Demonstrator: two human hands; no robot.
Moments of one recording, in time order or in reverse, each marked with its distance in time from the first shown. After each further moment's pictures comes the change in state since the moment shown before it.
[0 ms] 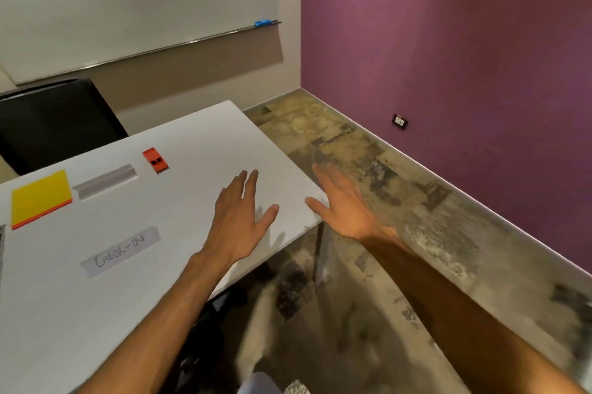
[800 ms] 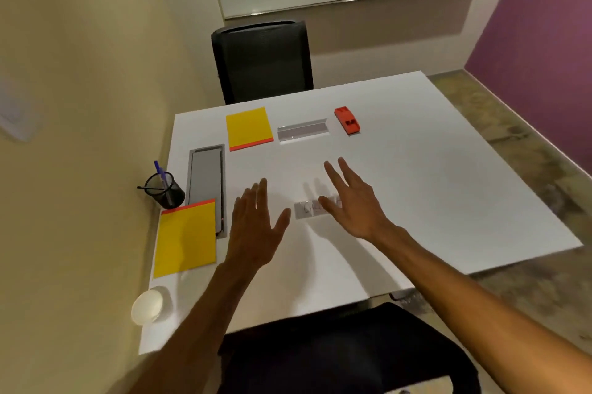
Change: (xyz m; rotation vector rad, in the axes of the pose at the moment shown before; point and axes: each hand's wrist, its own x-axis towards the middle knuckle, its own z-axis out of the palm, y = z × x) left_hand -0.150 -0.452 -0.134 -0.029 0.134 -0.486; right_hand 0.120 -0.409 0.307 0.000 -0.188 -0.419
